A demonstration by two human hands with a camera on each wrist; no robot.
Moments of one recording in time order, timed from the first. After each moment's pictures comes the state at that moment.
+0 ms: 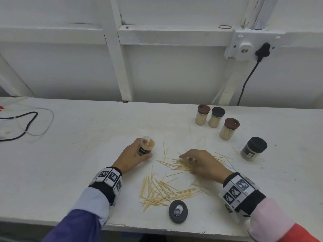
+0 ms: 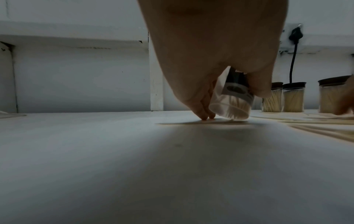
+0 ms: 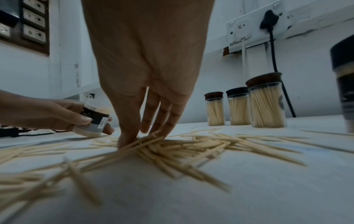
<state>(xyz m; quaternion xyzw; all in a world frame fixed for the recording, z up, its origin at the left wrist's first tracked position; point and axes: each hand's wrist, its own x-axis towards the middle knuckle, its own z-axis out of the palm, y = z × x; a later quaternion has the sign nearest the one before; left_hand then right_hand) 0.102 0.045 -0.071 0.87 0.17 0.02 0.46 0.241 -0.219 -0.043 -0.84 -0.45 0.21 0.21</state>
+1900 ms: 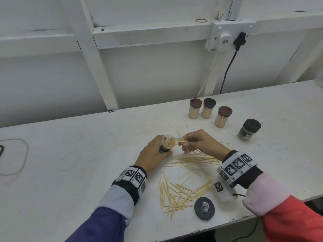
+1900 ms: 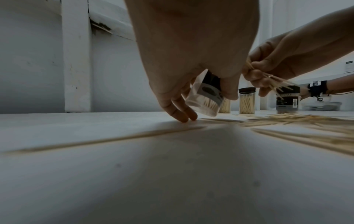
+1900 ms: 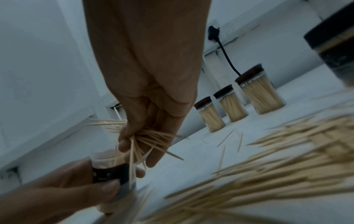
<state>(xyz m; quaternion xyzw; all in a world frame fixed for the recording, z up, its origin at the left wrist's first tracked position) 0.153 0.037 -0.069 0.91 0.01 0.00 0.42 0.232 -0.171 -0.014 -0.77 -0.25 0.28 0.51</state>
